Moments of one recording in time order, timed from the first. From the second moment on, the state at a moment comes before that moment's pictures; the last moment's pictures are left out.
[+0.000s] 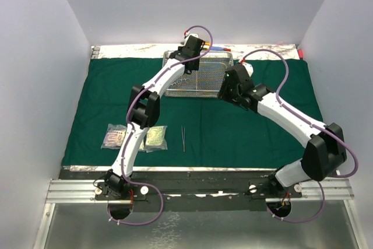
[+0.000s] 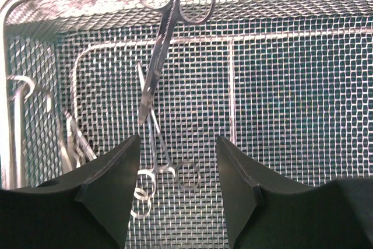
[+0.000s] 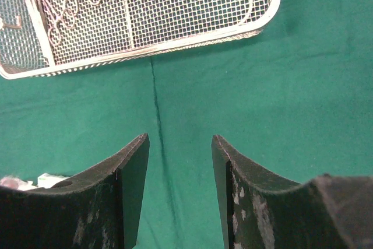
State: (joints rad) left arm -0.52 2.44 2.29 -0.62 -0.37 -0.31; right arm 0.57 1.46 1.16 -0.49 0.28 0.73
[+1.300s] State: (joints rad) left arm -0.41 2.63 2.36 -0.36 -0.14 -0.11; right arm 0.53 1.69 1.40 -0.60 0.29 0.68
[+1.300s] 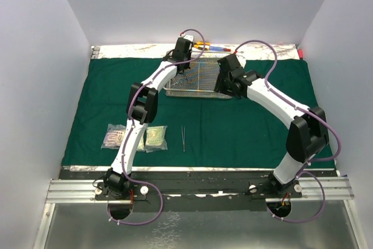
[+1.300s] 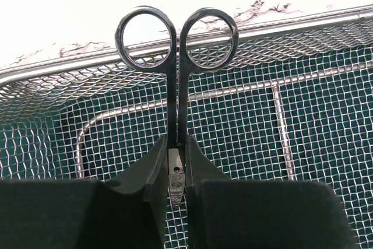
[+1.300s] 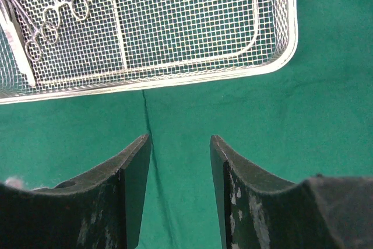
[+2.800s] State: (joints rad) left arm -0.52 1.89 1.65 -0.28 0.36 -0.15; right arm 0.35 1.50 1.50 -0.43 -0.11 0.56
